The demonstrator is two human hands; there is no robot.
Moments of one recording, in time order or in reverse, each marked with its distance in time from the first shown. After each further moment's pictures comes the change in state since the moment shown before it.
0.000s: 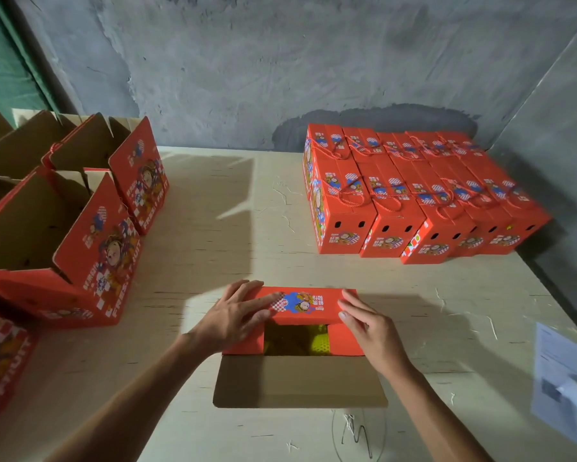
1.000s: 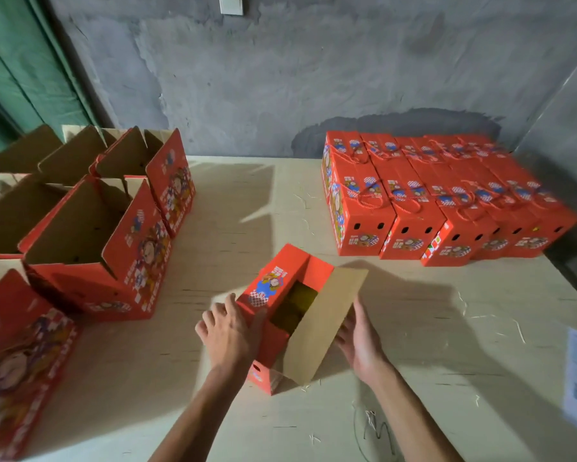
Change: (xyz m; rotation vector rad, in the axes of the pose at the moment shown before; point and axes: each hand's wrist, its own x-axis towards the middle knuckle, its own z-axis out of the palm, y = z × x) left_hand -0.051 0.037 0.016 0.145 0.444 -0.821; right_hand 0.002 -0.075 0.065 0.982 0.079 0.829
